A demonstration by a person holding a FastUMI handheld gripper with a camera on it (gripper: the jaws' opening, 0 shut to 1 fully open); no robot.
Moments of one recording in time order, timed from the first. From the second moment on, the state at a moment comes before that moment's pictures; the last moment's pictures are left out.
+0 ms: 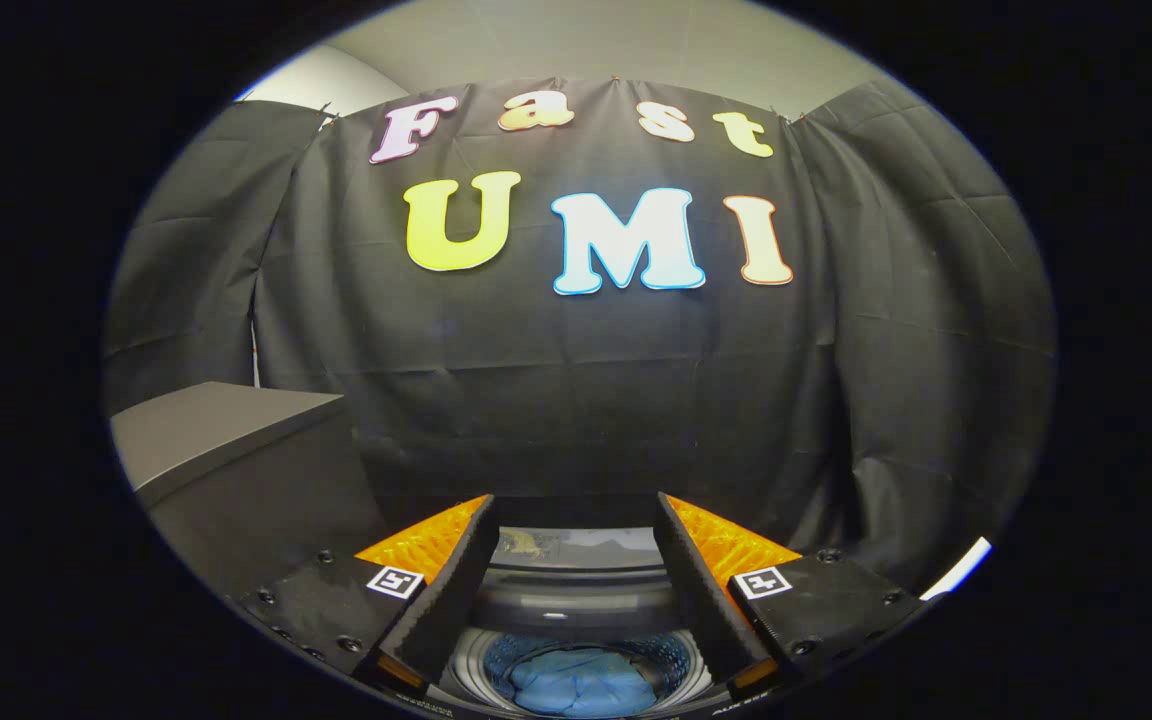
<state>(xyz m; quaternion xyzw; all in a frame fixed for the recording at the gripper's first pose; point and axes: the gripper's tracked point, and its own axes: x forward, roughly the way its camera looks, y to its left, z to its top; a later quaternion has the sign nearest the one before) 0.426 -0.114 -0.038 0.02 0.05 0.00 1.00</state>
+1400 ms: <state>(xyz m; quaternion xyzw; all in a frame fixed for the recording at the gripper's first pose) 0.297 -0.103 0.031 0.03 -0.02 -0.02 1.00</state>
